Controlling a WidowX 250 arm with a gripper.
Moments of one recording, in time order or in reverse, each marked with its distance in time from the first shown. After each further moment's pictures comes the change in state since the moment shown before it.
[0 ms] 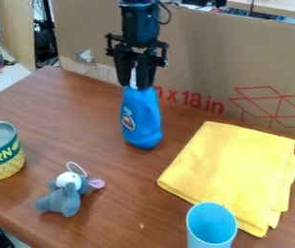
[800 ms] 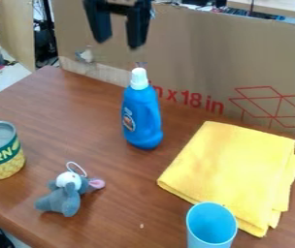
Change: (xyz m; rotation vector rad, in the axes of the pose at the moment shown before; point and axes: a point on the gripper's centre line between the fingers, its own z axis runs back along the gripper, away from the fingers) arm -0.023 0.009 0.067 0.065 -0.156 0.053
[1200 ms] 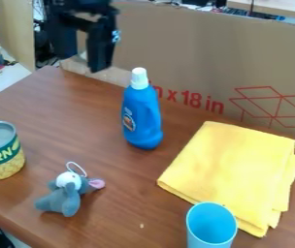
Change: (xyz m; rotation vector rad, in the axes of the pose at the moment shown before) arm -0.076 -0.005 0.007 0.040 0.116 -0.108
